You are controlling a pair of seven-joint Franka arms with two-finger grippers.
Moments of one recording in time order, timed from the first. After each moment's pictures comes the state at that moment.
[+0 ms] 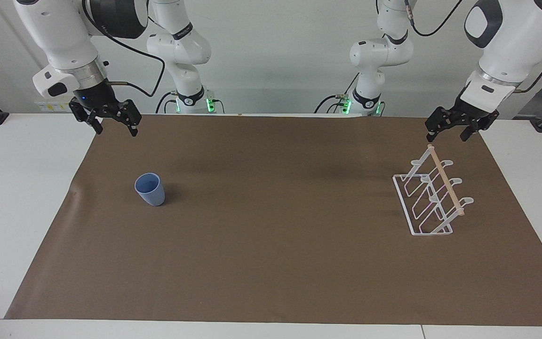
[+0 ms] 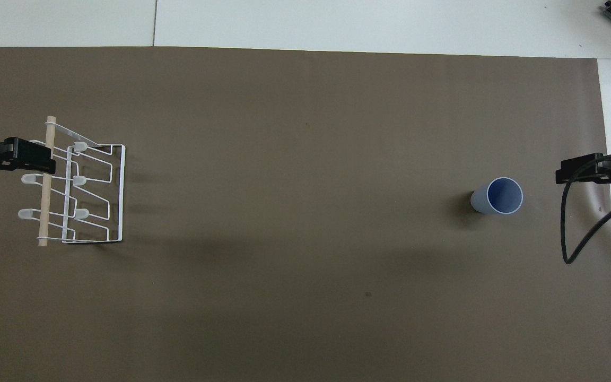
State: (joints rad) left arm 0.07 0.00 -0.12 -1.61 -0.03 1.61 -0.04; right arm -0.15 -0.06 0.08 -1.70 0.00 1.67 0.02
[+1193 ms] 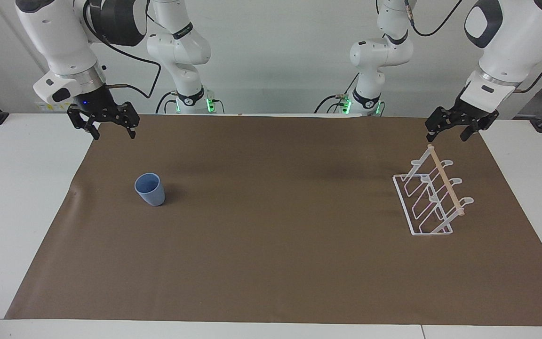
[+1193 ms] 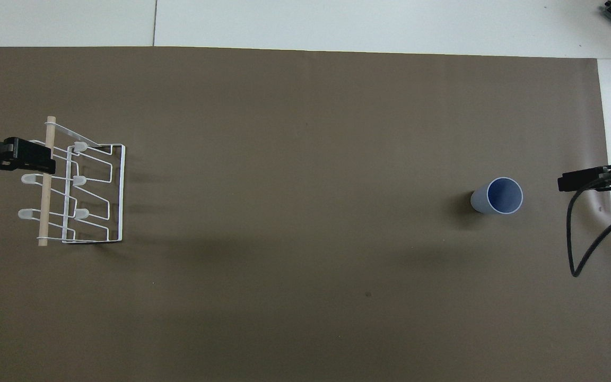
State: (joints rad) left arm 0.07 0.00 -0.12 -1.61 -0.03 1.61 -0.04; right arm -0.16 -0.09 0.06 -1.80 0.00 1.77 -0.18
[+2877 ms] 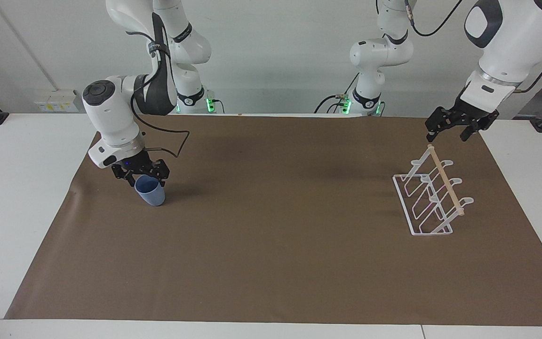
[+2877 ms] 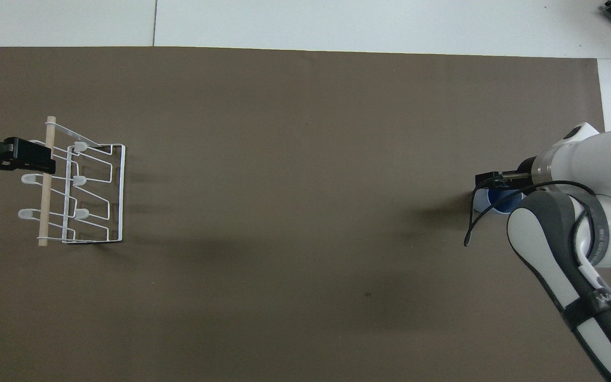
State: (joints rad) left arm 0.07 0.00 -0.12 -1.61 -0.03 1.61 -0.04; right arm -0.08 0.07 0.06 -2.09 0.00 2.22 -0.02
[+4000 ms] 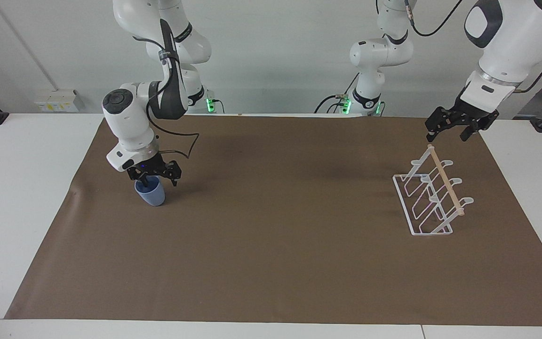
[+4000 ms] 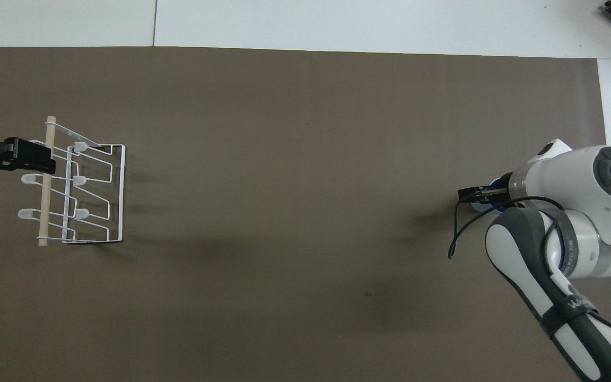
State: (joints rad) left arm 0.07 0.00 -0.12 -1.61 -0.03 1.61 -0.04; right arm -0.05 0.06 0.06 -2.18 0.00 2.29 -0.02
